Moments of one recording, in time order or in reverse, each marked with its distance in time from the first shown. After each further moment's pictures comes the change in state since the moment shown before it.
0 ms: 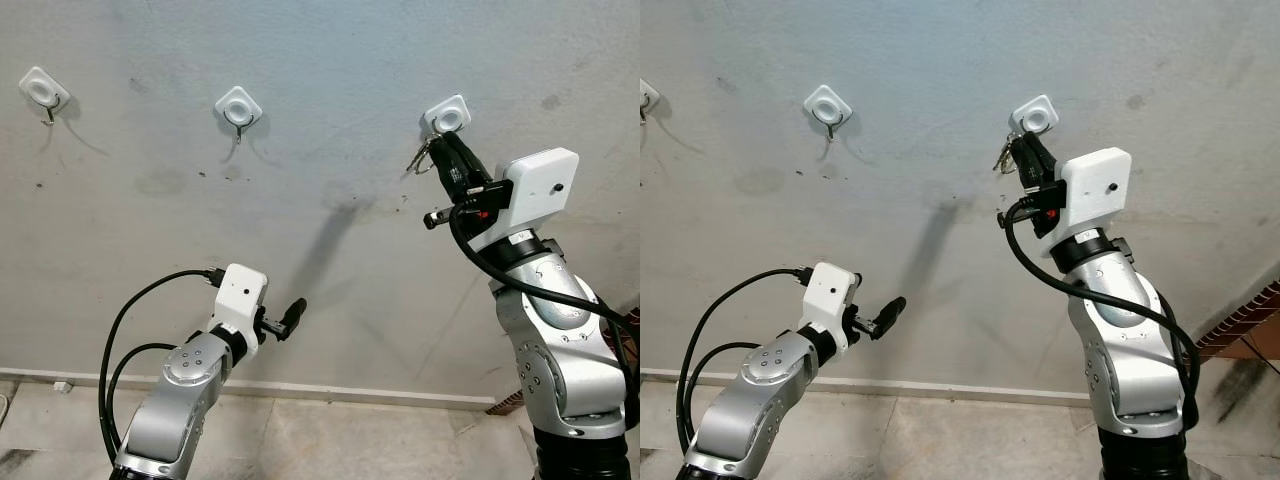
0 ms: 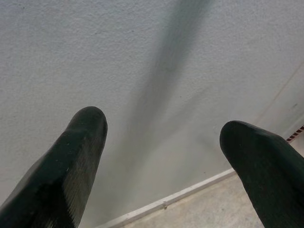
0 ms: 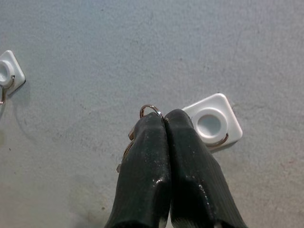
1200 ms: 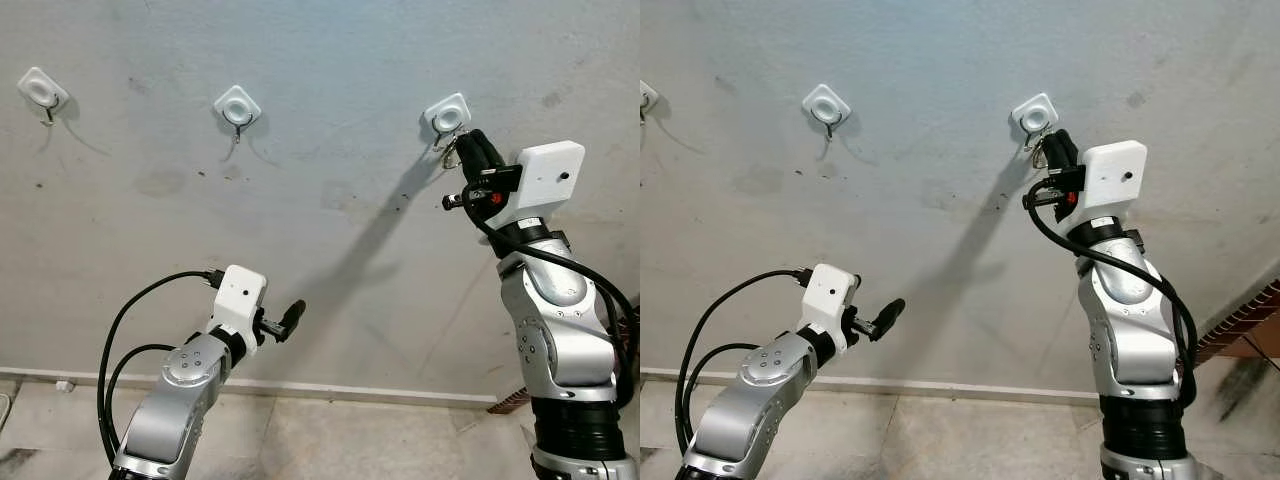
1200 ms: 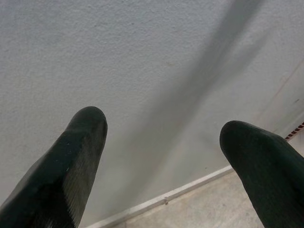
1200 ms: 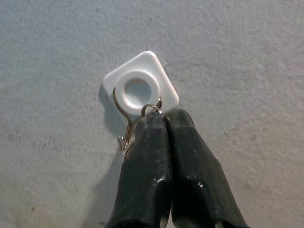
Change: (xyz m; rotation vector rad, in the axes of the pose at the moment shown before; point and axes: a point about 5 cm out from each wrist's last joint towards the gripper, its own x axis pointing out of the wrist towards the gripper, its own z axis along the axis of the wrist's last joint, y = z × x) left arm -0.001 0.001 -0.002 0.001 0.011 0.002; right arm 0.018 -0.031 -0.022 -0.013 0.034 -0.153
